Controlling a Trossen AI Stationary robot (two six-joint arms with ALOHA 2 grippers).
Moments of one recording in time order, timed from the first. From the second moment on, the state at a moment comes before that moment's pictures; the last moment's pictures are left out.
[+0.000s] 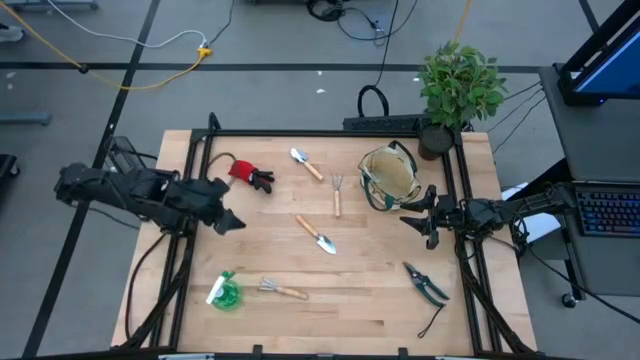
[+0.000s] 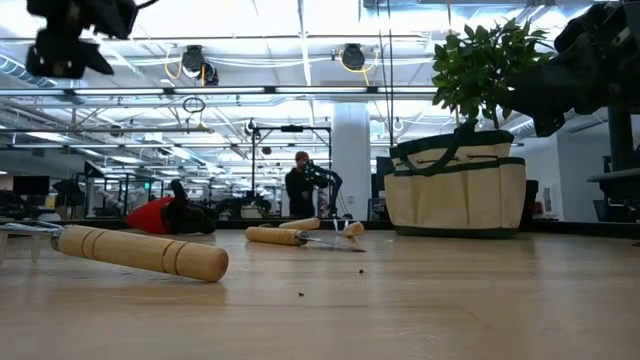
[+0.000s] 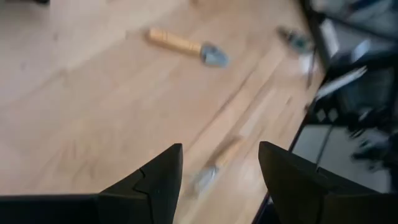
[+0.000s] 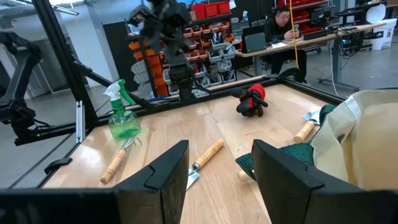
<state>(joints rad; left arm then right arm) -0.18 0.76 0.84 -0.87 0.00 -1.14 0.25 0.09 0.02 0.08 0.37 0.22</state>
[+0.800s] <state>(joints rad) -0.74 1.23 1.25 -1.29 0.04 -1.91 0.25 0.09 0.02 0.08 0.36 0.22</state>
